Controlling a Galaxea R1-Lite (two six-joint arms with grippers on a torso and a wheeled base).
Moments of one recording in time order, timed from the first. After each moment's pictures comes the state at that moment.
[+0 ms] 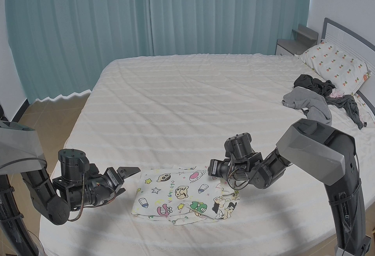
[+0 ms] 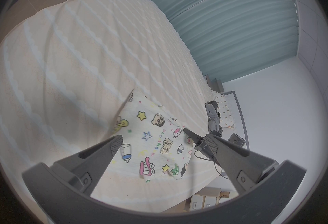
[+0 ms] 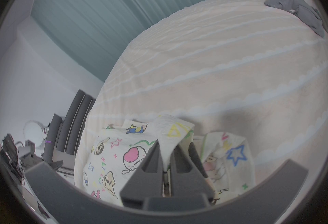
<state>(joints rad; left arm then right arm) -0.24 2.04 -0.28 -1.21 -0.31 -0.98 0.52 2.53 -1.26 -0.59 0.08 0.61</state>
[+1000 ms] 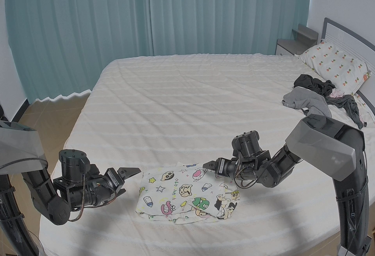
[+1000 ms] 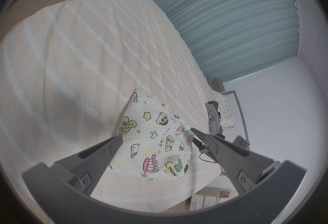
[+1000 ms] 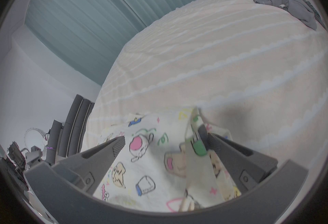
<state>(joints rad) -0.24 2.04 -0.28 -1.21 -0.31 -0.98 0.51 2.44 -1.13 -0.59 0.08 0.63</state>
